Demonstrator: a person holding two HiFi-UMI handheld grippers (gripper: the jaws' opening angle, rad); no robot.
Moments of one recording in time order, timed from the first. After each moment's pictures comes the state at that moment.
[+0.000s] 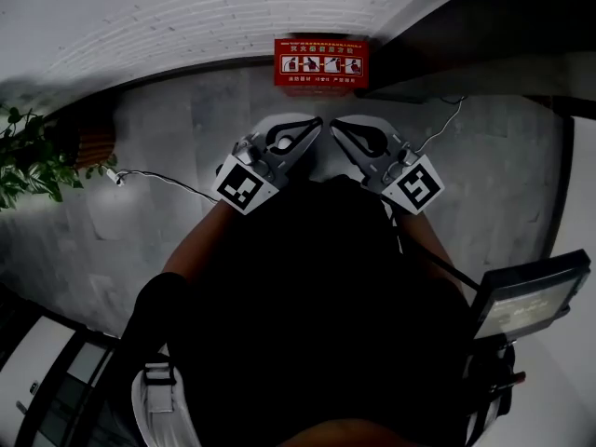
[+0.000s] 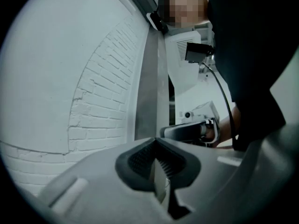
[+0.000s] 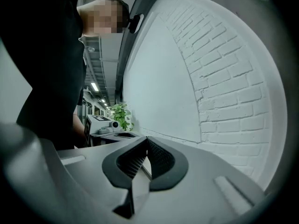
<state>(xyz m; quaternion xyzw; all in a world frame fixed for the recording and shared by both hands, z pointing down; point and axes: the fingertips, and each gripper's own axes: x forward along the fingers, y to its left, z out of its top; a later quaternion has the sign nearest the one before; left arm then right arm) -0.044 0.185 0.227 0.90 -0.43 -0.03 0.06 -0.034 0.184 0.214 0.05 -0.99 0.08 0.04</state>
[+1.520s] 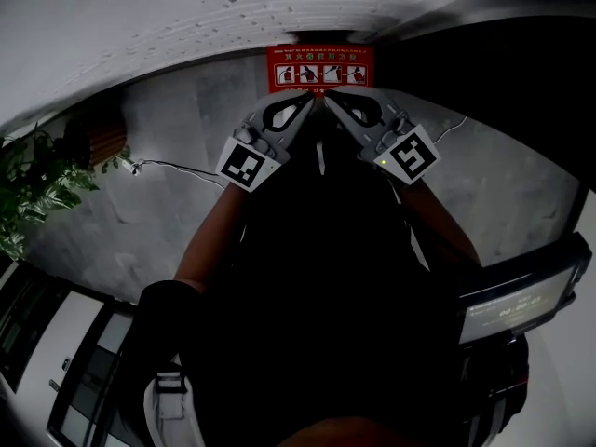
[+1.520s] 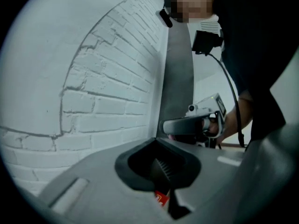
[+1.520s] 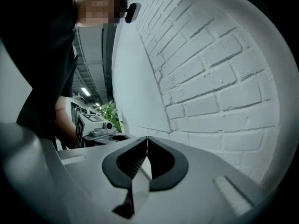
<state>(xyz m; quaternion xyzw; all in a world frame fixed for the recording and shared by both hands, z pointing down) -0.067 -0.008 0.329 0.87 -0.47 0.04 0.13 -0.058 -0.018 0.304 0.05 -0.98 0.16 0.05</state>
